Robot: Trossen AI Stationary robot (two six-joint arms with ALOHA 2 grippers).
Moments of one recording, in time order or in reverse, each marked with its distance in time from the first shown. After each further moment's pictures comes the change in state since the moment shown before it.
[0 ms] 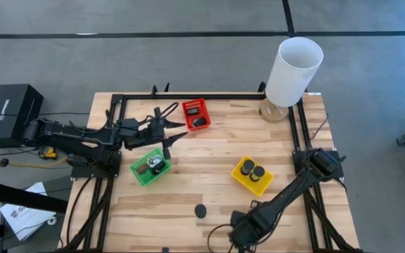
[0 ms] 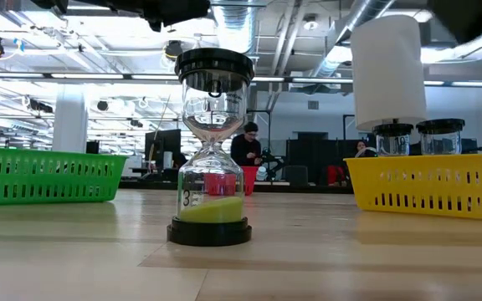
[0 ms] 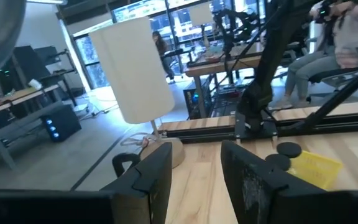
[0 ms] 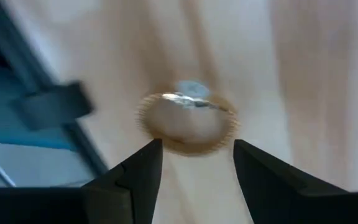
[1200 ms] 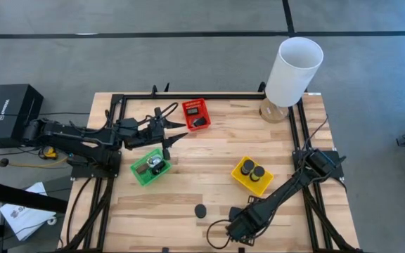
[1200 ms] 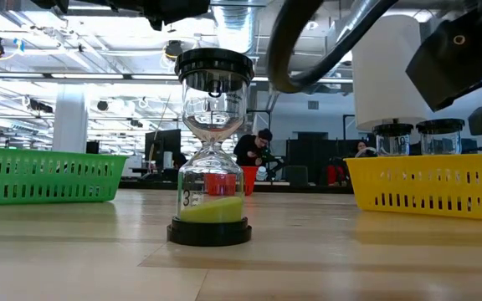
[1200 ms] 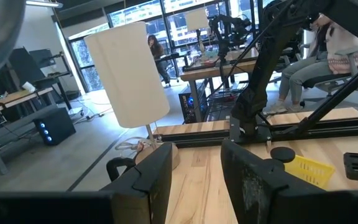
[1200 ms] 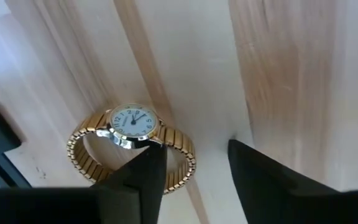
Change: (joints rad) left arm 0.000 0.000 0.000 0.015 0.025 -0.008; right arm -0.030 0.038 -0.098 0.058 0.016 -0.085
